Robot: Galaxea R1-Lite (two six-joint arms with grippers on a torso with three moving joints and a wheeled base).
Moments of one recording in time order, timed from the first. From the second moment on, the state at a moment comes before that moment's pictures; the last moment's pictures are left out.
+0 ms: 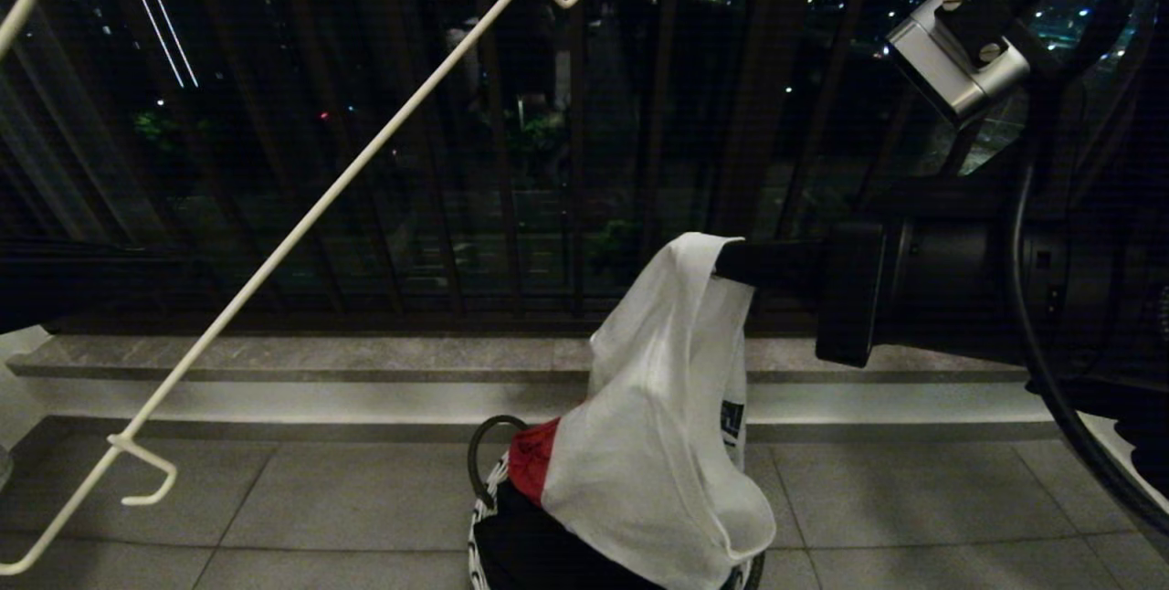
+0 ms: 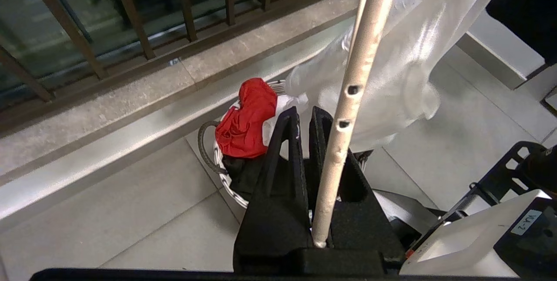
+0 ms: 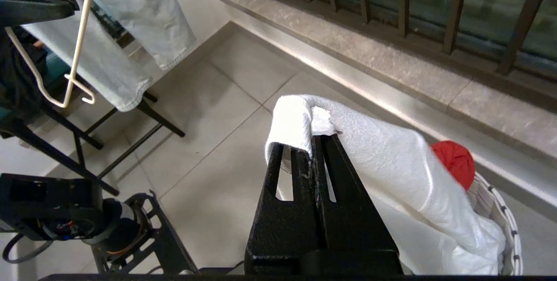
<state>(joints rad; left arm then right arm) -0.22 1.00 -1.20 0.45 -0.46 0.08 0.76 1.42 -1.11 -0.17 0.16 0.24</state>
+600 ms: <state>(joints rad) -0.22 1.00 -1.19 0.45 -0.46 0.08 0.76 1.43 -1.11 -0.17 0.16 0.24</state>
